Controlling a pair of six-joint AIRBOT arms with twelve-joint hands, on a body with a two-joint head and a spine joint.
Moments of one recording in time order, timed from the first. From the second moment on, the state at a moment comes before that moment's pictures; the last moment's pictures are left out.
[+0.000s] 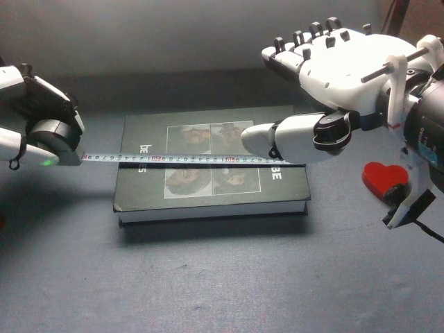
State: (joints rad) left arm 0.95 -1.18 1.92 0.59 -0.87 -0.40; right arm -0.19 -1.11 0.77 -1.65 -0.76 0.65
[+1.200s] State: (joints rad) left arm 1.05 -0.83 1.31 0.42 -0.69 -0.20; right arm -0.20 -1.11 0.78 -1.65 -0.76 0.65
